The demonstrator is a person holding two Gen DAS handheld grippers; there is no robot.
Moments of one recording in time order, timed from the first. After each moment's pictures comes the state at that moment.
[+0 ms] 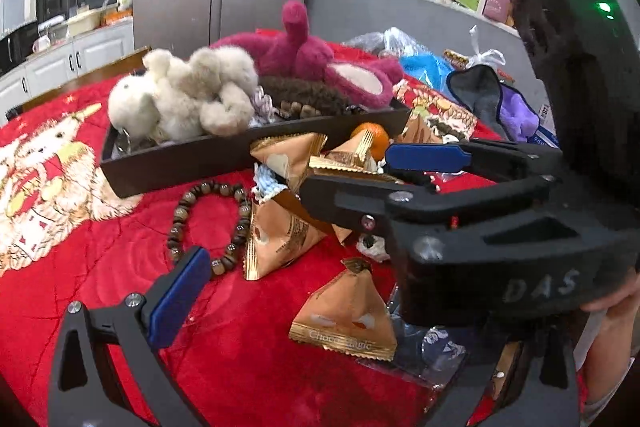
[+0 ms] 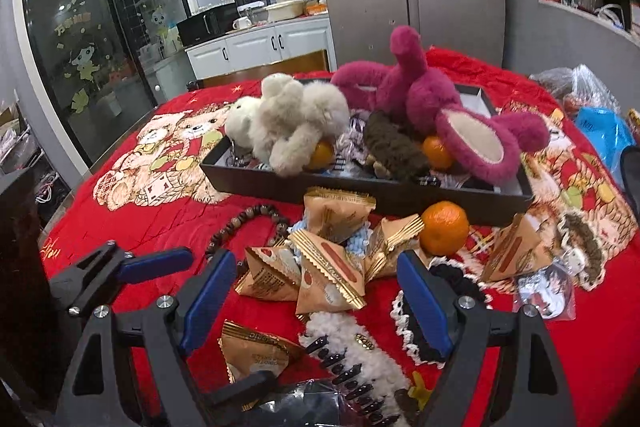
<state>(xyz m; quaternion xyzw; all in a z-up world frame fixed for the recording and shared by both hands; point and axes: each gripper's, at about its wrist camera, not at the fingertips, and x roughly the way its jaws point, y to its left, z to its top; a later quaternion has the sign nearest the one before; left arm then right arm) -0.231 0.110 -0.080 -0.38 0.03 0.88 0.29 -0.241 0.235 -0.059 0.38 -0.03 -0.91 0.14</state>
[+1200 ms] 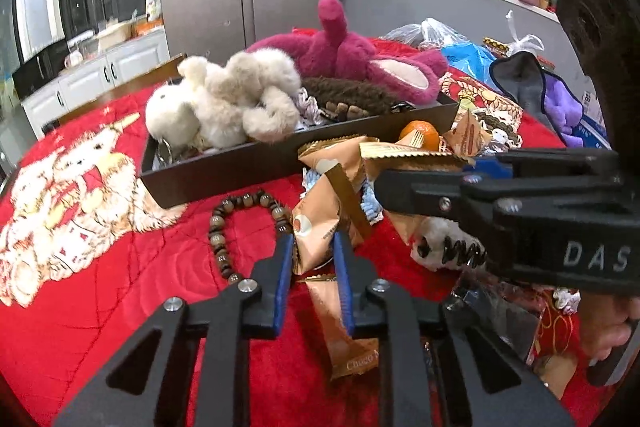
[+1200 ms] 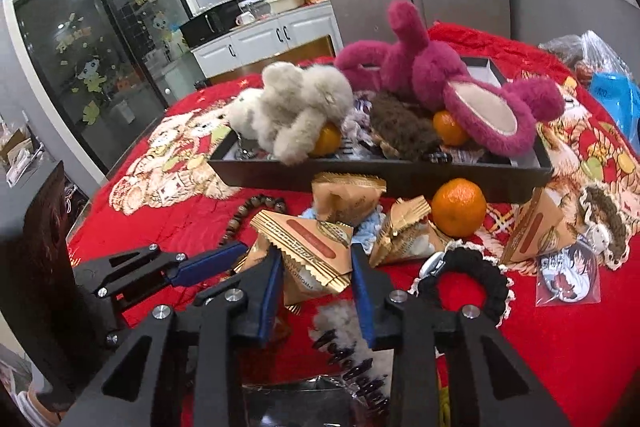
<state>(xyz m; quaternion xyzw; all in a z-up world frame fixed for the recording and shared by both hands) -0.237 0.113 -0.079 -0.37 0.08 0.90 0.22 -0.245 0.243 -0.063 0.40 -0.08 -0.90 0.16</state>
